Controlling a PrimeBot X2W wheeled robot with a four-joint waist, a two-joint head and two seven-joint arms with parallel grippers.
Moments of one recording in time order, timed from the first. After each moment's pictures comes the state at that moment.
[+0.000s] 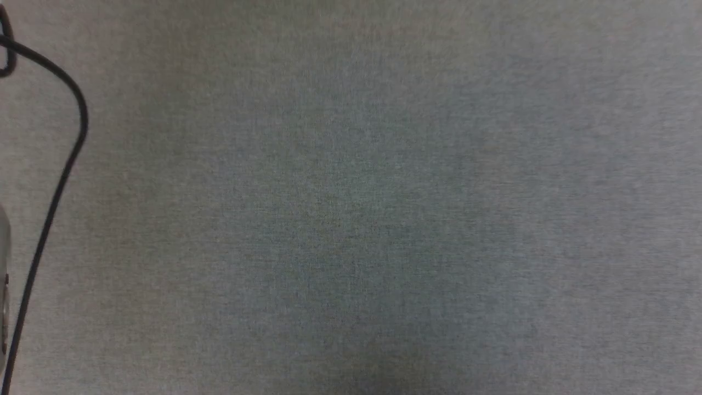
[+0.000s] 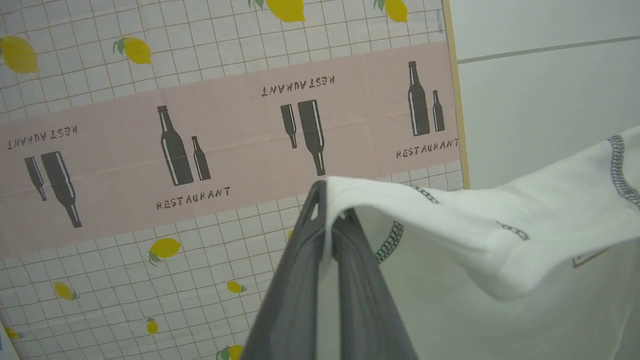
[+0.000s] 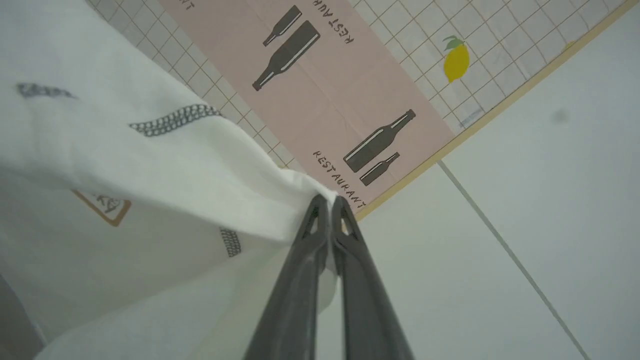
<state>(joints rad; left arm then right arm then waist) -1.49 0.41 -0.36 0.35 -0.40 0.04 -0.02 -1.70 -0.38 0.49 0.53 -0.13 0.13 0.17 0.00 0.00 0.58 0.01</state>
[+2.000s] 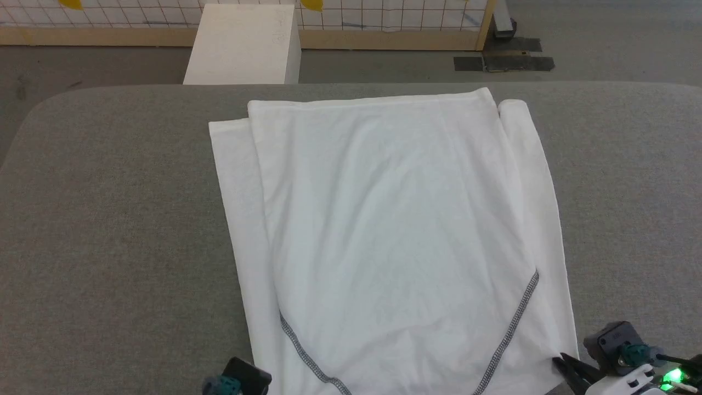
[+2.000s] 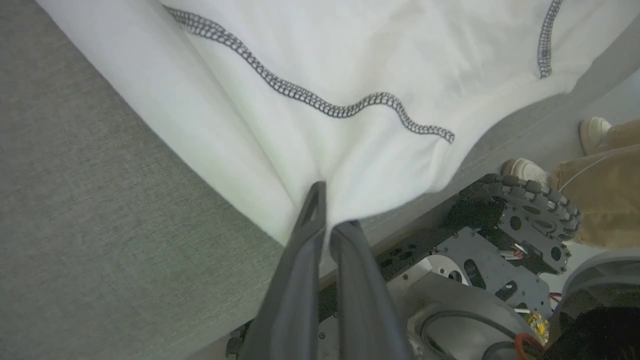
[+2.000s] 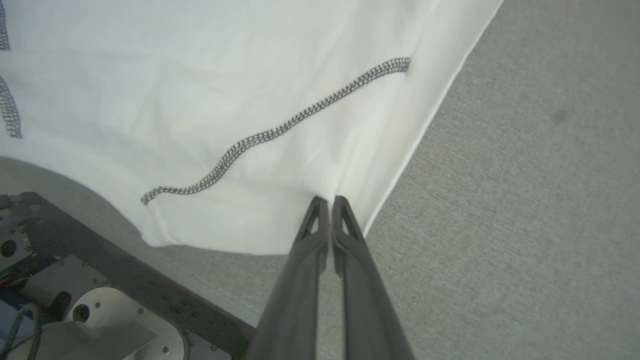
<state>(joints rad) 0.04 0.69 -0.77 -0.33 -0.70 0.19 0.41 0.26 -0.45 0.16 -0.38 0.24 0.13 0.64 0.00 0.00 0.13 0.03</state>
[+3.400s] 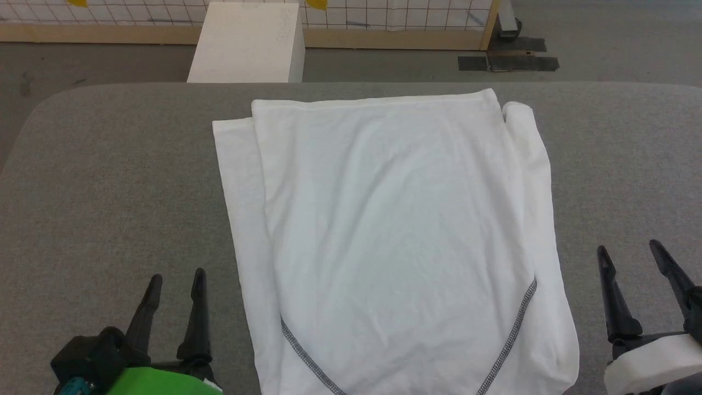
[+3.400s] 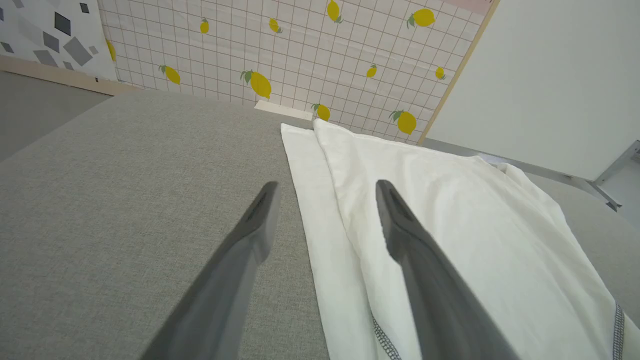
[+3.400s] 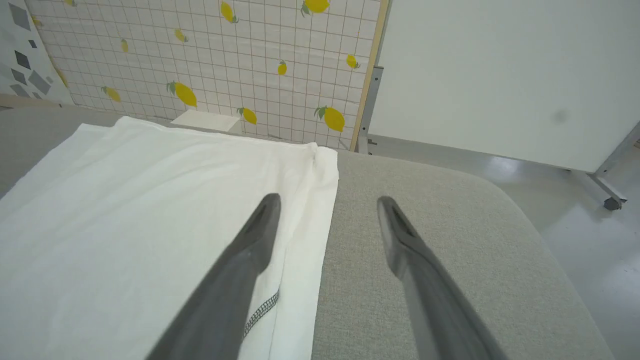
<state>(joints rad) 0.15 0.54 -0.38 -0.35 -0.74 0.38 -0.23 0.20 -0.10 -0.12 -0.44 0.03 0.13 0.23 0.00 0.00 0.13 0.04</state>
